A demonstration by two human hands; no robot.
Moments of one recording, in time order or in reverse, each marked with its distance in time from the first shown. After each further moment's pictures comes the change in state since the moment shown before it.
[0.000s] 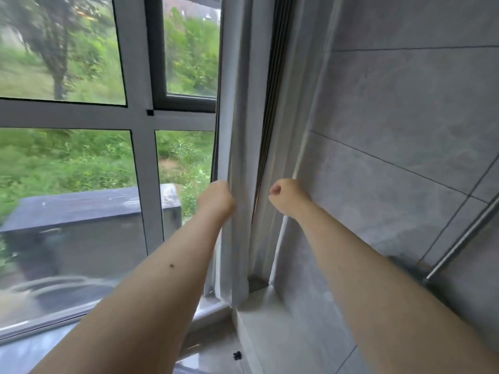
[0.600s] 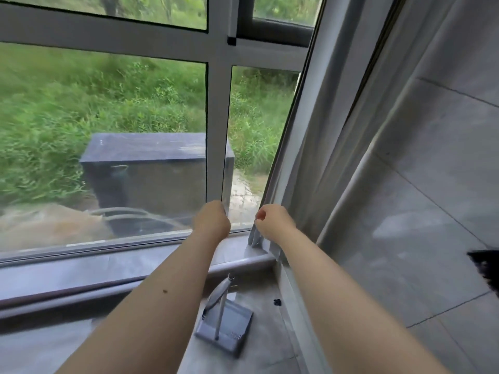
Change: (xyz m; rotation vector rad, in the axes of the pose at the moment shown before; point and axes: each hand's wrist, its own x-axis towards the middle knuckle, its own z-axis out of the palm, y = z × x) left_hand -0.048 -0.239 0.033 0.031 -0.169 -0.338; right_hand -0.050 -0.094 0.238 -0.027 -0.428 0.005
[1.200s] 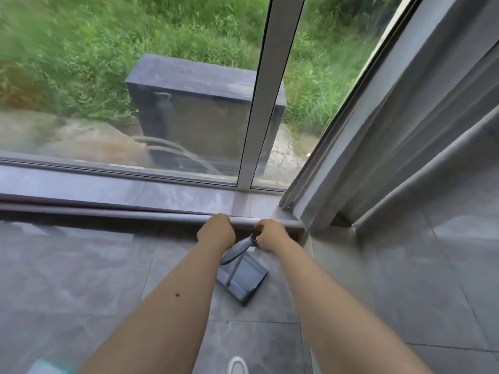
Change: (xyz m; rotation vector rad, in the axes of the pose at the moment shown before) left_hand -0.006 -0.093 0.119 -0.031 -0.227 -0.358; right_hand 0.048 0.043 0.153 -0.170 -0.482 -0.012
